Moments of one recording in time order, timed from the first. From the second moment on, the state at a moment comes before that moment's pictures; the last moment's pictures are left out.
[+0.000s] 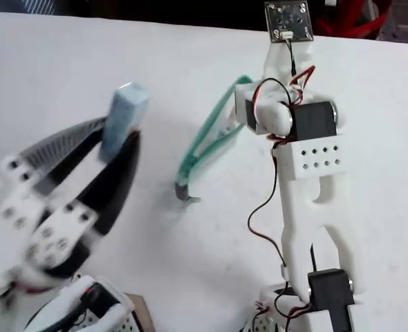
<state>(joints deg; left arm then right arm) 33.2 -60.4 -2.7 70.9 -4.4 -14.7 -10.7 -9.1 79.6 -1.7</state>
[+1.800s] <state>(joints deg) 22.5 -64.1 45.5 45.1 7.3 -13.1 -4.7 -11.3 77.1 -5.8</state>
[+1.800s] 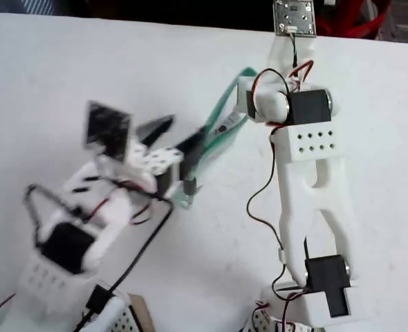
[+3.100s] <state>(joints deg) 32.5 -87.8 77.4 44.0 4.1 -13.1 -4.7 -11.3 77.1 -5.8</state>
